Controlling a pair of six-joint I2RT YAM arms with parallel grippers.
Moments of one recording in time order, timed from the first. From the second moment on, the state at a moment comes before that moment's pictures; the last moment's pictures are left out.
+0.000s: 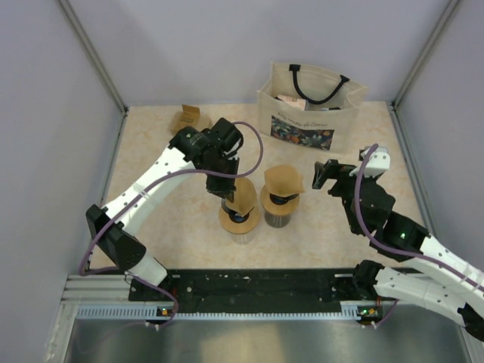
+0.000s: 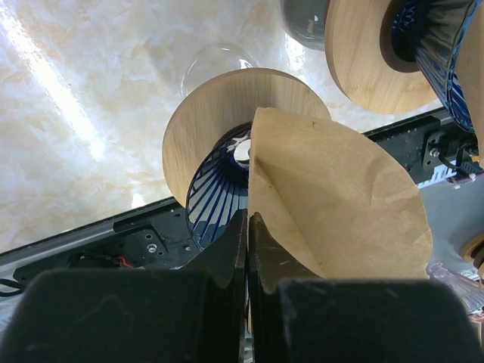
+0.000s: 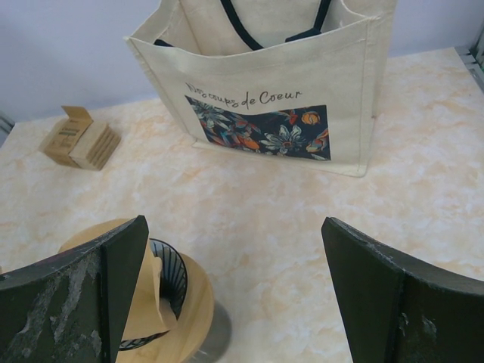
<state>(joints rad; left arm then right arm) -0.71 1.57 1.69 -1.36 0.12 -0.55 0.95 0.67 0.84 -0.28 0.89 0.33</state>
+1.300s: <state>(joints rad) -0.71 1.47 1.70 -1.36 0.12 -0.55 0.95 0.96 1.14 -0.38 0.35 0.31</state>
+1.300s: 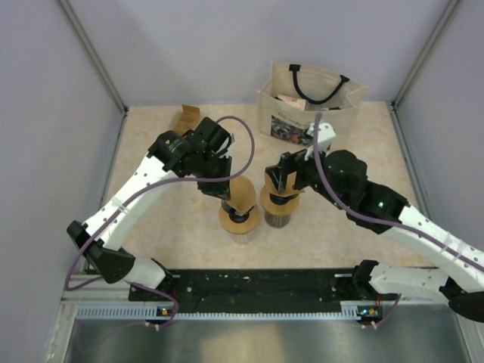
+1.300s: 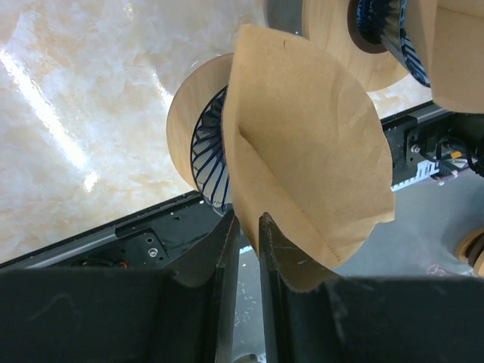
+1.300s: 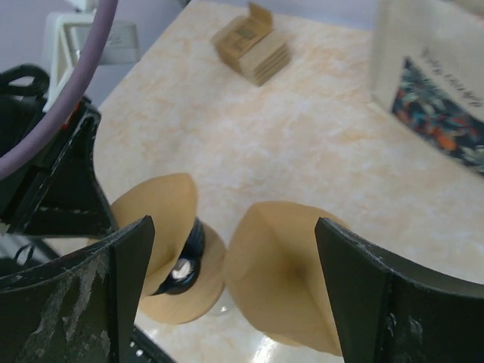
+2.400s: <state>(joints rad) -0.70 1.43 1.61 -1.36 0.12 -0.53 0.99 1.29 1.24 -0.44 0.00 0.39</state>
